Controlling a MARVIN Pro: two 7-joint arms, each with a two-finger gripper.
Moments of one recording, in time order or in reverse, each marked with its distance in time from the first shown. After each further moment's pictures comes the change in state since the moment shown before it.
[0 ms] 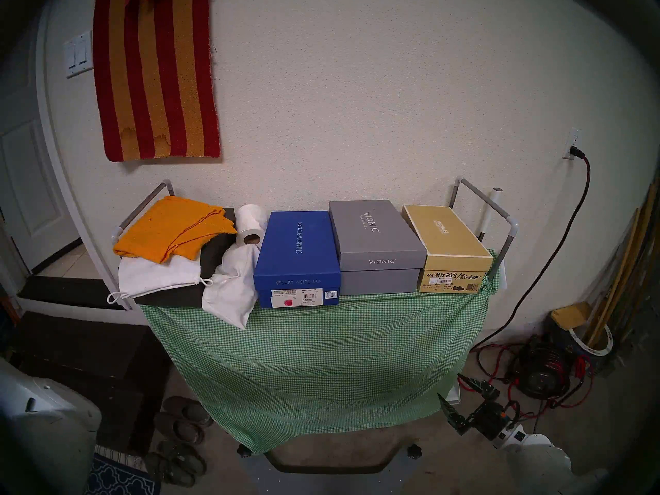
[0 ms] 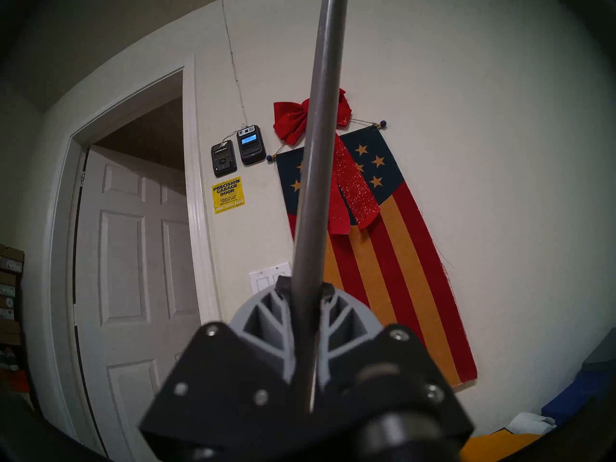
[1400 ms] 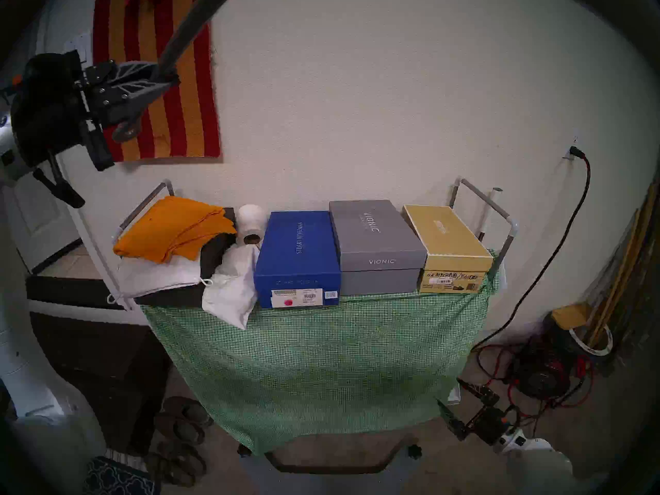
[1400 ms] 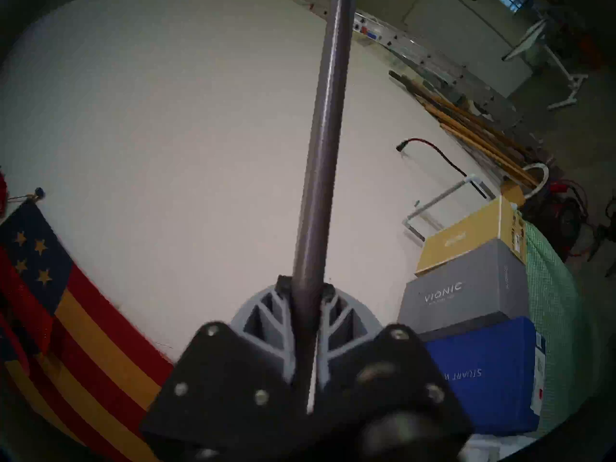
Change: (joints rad) left arm 0.074 0.026 0.693 -0.206 -0.001 -0.209 -0.120; right arm -0.032 0.023 -0.061 -0.026 0.068 0.000 0.000
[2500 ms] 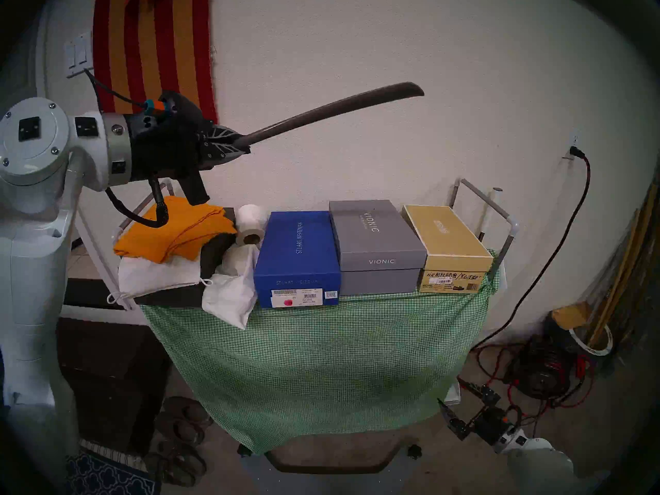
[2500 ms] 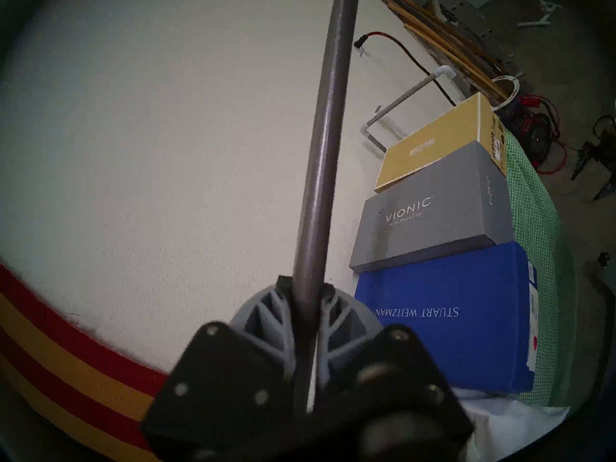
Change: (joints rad) left arm -0.051 0.076 0.369 0.020 0.254 0.149 0.128; right arm 0.004 0.014 -0.033 0.007 0.035 0.000 0.000
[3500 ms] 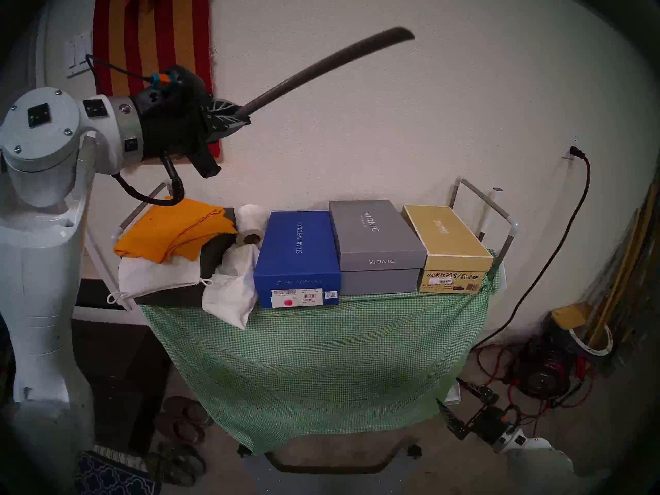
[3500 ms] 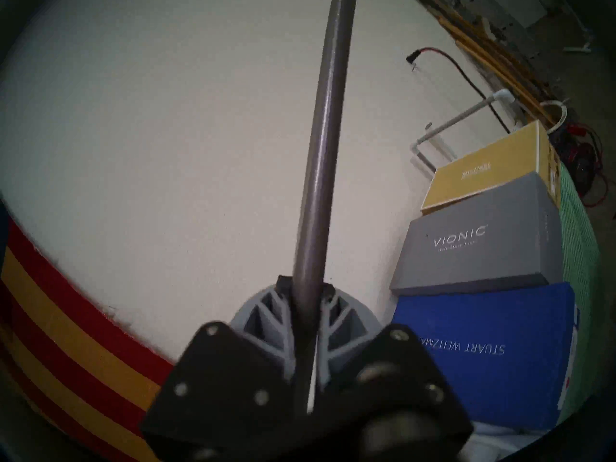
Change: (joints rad) left arm -0.043 -0.036 0.119 0.056 0.125 0.036 0.110; right arm 0.001 0.004 -0.021 -0.005 0.010 0.000 -0.004
